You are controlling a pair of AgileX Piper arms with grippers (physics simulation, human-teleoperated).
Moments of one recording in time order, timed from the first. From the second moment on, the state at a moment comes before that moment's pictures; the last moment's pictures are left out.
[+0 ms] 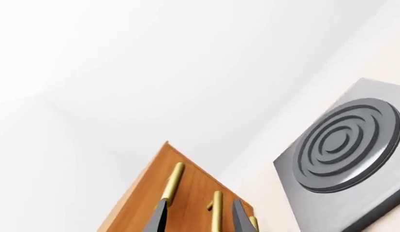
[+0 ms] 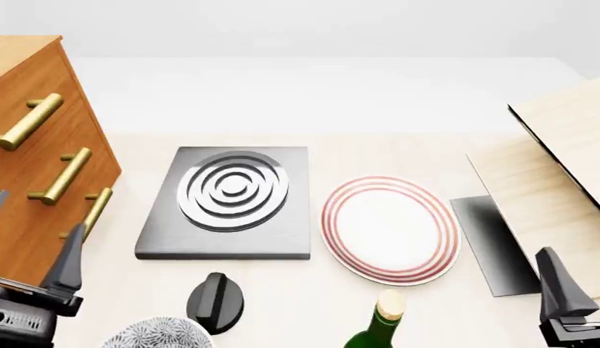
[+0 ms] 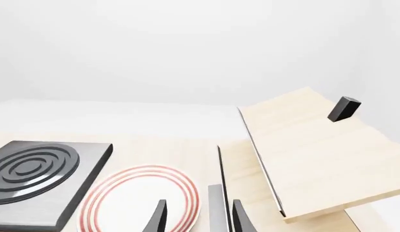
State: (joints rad) left arm -0.12 0.40 -0.01 -0.54 0.94; right arm 0.00 0.00 -0.03 0.01 -0.03
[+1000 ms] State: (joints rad) left arm 0.07 0.87 0.00 -0.99 1.01; right arm 0.00 0.00 -0.03 0.01 -0.03
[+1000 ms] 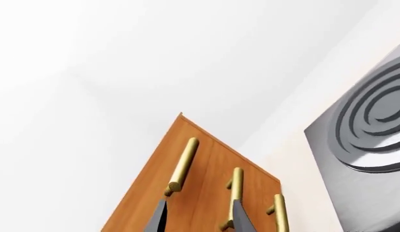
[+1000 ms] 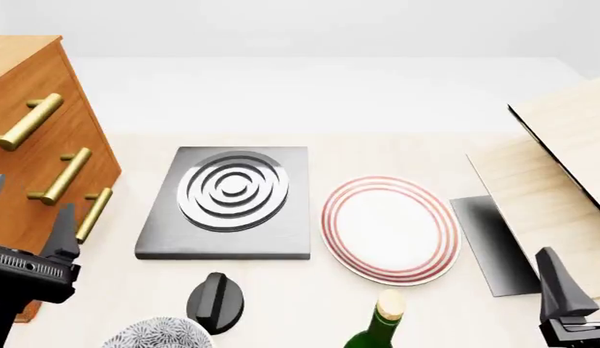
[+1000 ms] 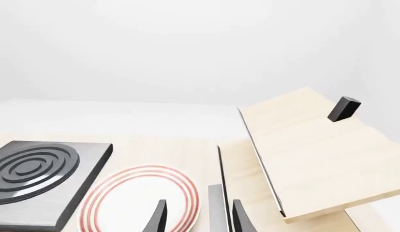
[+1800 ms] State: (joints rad) left arm 0.13 1.06 0.00 -1.17 0.99; right arm 0.00 0.00 -0.03 0.01 -0.03
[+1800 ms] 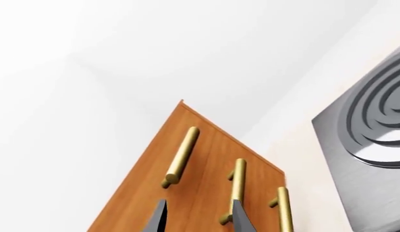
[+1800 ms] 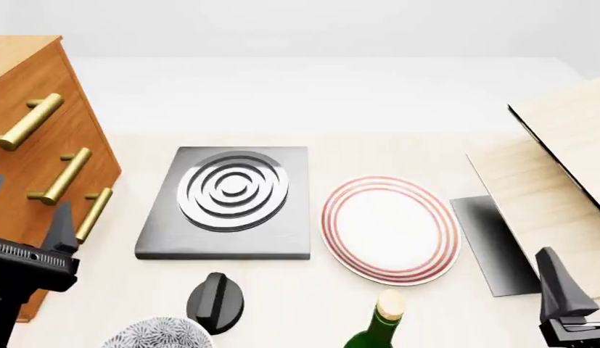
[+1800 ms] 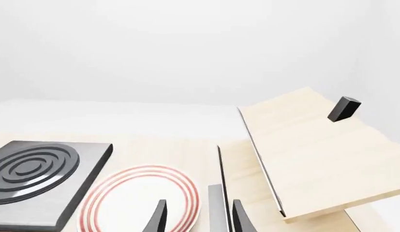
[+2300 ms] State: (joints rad) left arm 0.10 1.16 -0.02 -1.21 1.03; right arm 0.00 0.00 -0.03 0.00 -0.03
